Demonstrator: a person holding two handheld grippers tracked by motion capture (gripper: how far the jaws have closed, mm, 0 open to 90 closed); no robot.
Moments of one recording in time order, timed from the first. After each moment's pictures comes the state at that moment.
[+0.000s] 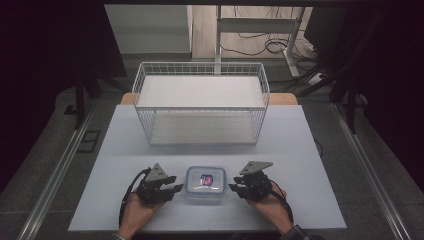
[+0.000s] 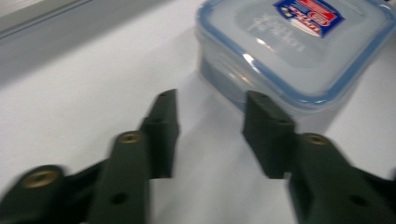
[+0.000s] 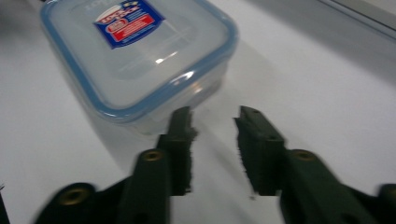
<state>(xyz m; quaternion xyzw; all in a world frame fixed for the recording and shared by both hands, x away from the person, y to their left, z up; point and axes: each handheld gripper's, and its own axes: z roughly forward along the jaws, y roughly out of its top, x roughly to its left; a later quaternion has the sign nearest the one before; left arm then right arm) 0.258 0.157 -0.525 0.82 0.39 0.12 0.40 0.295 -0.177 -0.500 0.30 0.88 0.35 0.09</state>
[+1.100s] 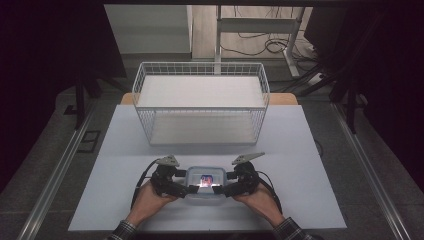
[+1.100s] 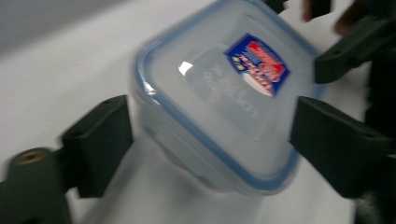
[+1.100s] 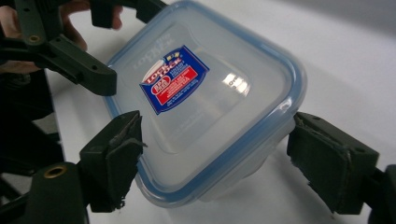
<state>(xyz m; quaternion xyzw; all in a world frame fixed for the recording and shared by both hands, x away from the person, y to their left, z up) 0.294 0.130 -0.524 0.82 0.35 -0.03 0.45 0.319 -0.151 -0.510 0.33 0.85 0.41 -0.06</state>
